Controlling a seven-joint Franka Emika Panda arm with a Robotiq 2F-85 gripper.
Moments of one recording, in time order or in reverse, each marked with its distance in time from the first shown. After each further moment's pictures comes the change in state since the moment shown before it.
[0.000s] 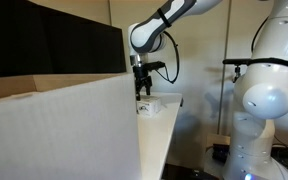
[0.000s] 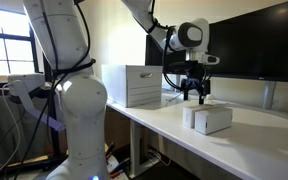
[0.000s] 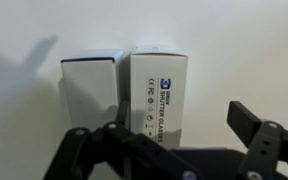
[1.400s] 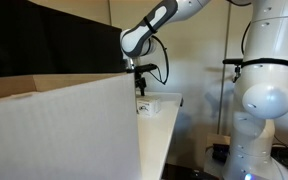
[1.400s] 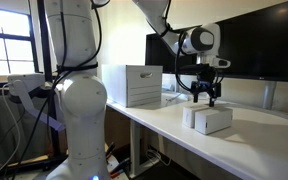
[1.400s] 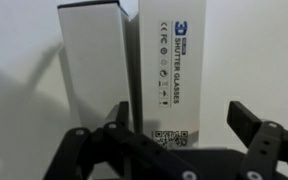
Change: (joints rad) arm -0.008 0.179 -0.018 0.159 0.000 -0.001 0.020
